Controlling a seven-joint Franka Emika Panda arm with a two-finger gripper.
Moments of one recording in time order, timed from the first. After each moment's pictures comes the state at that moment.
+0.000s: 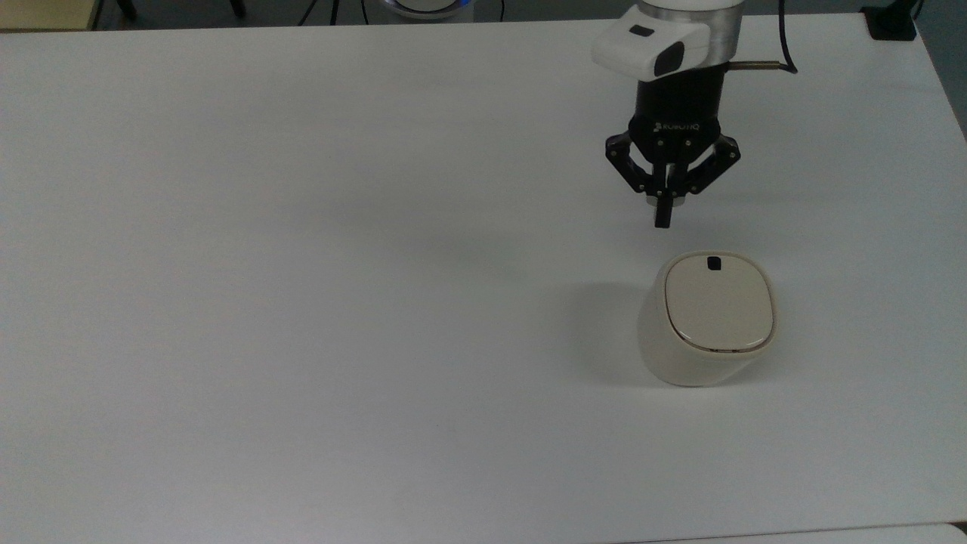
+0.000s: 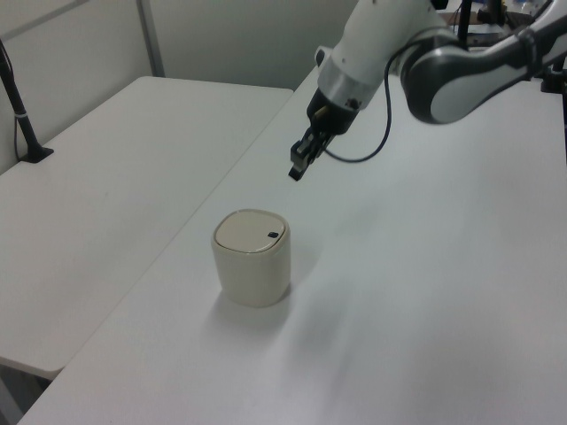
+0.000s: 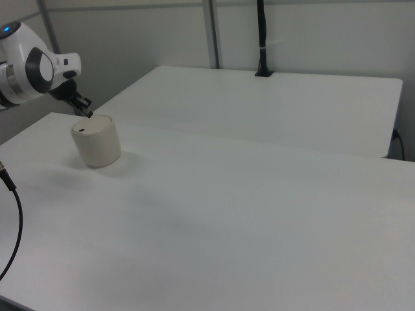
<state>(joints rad) 0.31 0.31 0.16 -1.63 -0.30 2.41 0.74</state>
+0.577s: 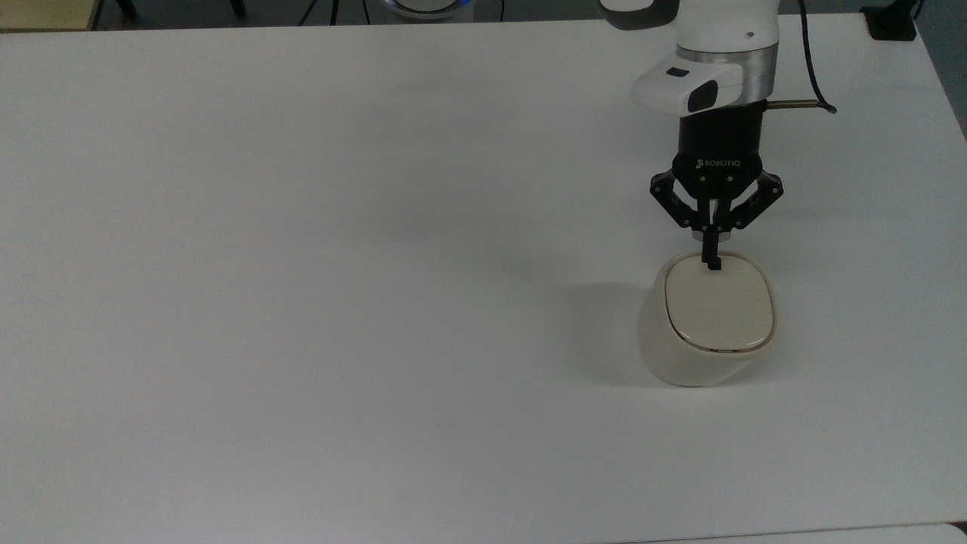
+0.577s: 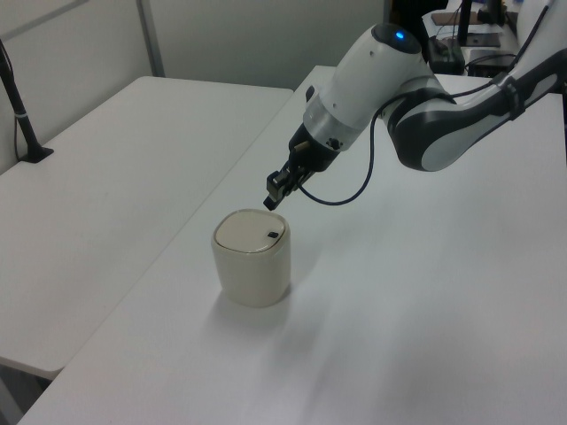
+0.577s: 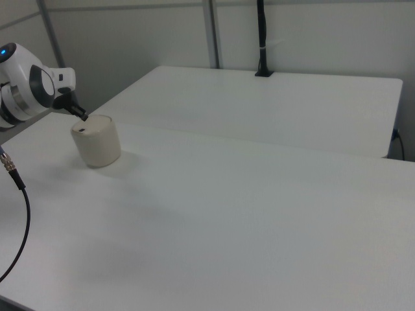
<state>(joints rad) 0.36 0.43 0.16 -1.59 -0.42 2.59 0.98</state>
